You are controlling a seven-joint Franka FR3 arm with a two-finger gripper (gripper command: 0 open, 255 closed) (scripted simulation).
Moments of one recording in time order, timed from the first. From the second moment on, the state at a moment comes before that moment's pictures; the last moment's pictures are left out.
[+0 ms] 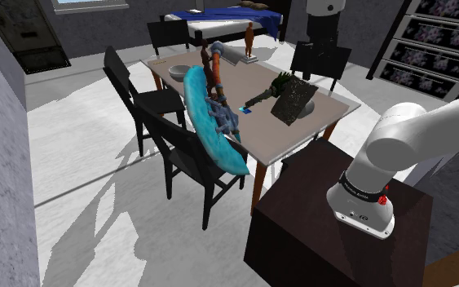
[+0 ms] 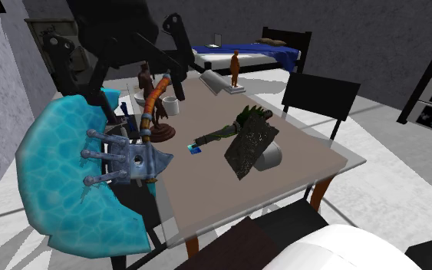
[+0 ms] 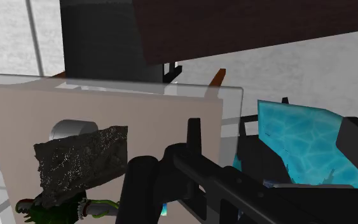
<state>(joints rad) -0.02 -0.82 0.03 -2.41 -0.10 1.47 0.15</state>
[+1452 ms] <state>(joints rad) -0.10 -0.34 -0.50 -2.23 -0.10 1.84 -0.34</state>
